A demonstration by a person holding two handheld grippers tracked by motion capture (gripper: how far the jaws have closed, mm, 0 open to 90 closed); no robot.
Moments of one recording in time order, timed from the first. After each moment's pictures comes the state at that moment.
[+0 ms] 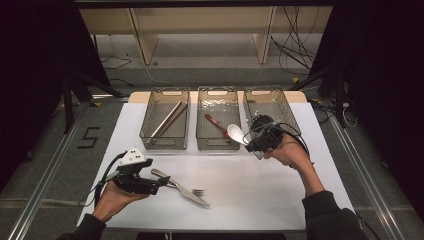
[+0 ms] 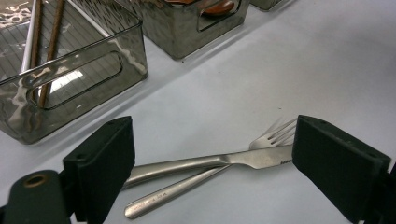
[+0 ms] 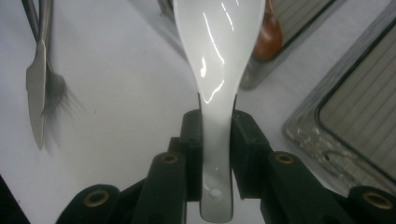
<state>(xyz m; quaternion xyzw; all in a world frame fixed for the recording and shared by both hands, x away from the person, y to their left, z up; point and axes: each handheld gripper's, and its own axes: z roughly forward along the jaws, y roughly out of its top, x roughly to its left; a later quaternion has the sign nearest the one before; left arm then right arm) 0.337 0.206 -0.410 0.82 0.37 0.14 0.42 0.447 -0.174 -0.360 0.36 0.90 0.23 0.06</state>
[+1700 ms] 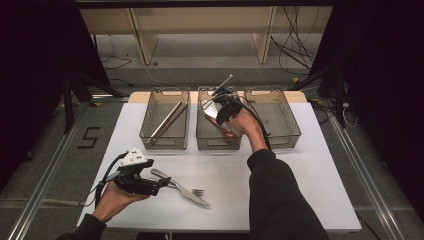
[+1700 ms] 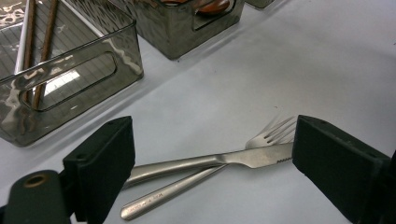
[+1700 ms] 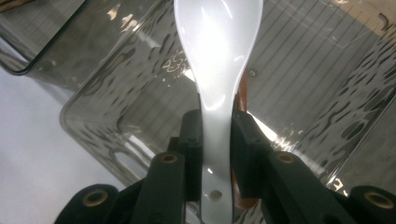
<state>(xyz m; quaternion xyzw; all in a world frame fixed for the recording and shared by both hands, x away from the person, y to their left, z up) 0.337 0.203 -0.410 0.82 0.37 0.14 0.42 0.558 -0.078 -0.377 0.42 0.88 0.19 0.08</state>
